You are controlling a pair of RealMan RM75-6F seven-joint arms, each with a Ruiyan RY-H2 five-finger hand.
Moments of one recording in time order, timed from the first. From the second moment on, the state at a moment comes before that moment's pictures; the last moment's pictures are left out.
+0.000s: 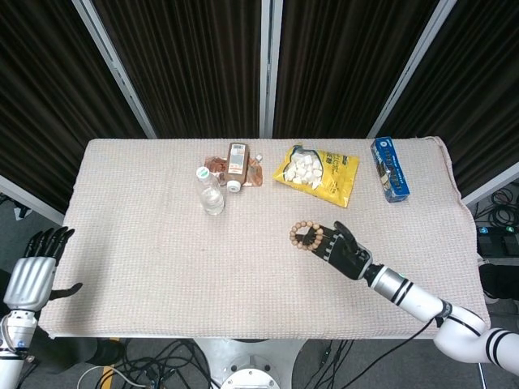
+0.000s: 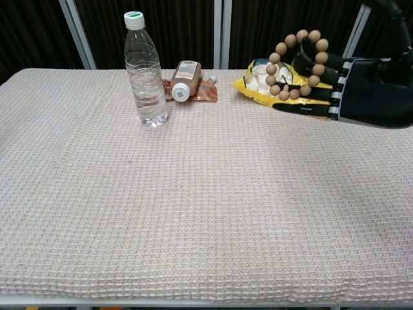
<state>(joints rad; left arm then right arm) -0.14 -1.19 -0.04 -1.54 1.45 1.39 0.04 0.64 -1.28 0.10 -1.38 -1.96 0.97 2.49</state>
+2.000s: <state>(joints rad) -0.16 -1.19 -0.04 -1.53 1.42 1.35 0.04 0.67 -1.54 -0.04 -1.09 -1.66 1.25 2.51</state>
